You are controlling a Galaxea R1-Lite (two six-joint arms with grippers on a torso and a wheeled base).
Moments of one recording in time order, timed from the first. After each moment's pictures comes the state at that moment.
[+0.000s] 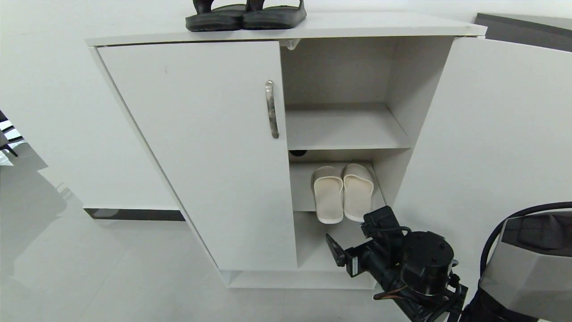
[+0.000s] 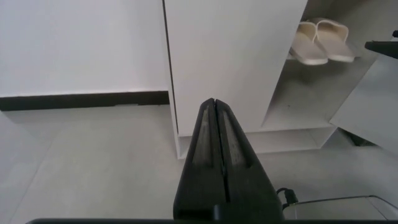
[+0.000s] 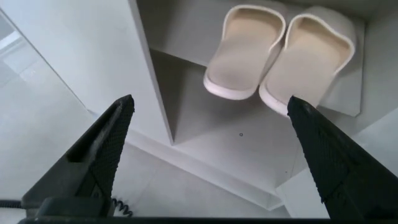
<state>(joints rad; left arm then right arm) 0.00 0.00 0.00 0.00 -0.06 0.01 0.81 2.13 -0.51 -1.53 -0.36 0.00</state>
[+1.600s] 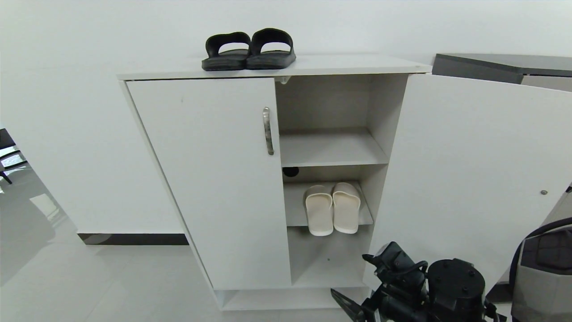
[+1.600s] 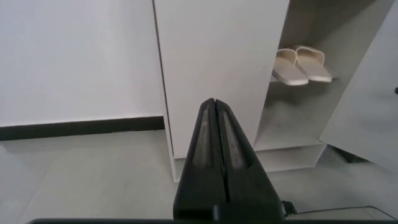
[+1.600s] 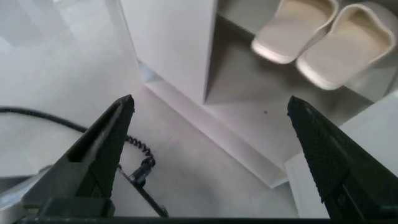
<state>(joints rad) 0.00 0.00 0.00 0.00 -0.06 0.01 0.80 2.09 -0.26 -1.57 -0.05 -0.03</state>
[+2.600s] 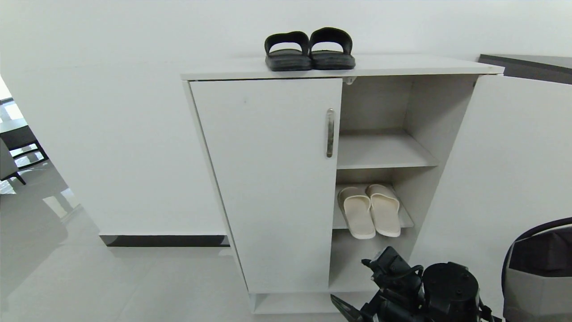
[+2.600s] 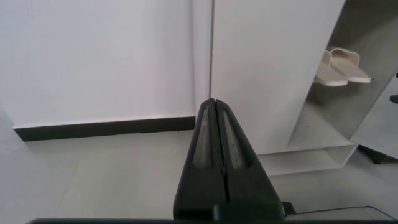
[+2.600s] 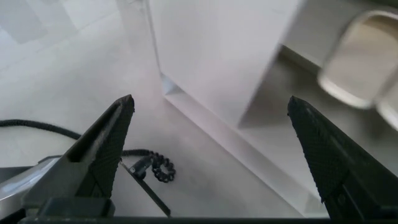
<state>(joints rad) 0.00 0.00 0.00 0.00 -0.06 0.01 0.81 2.12 -0.25 -1.57 -0.05 -0.03</state>
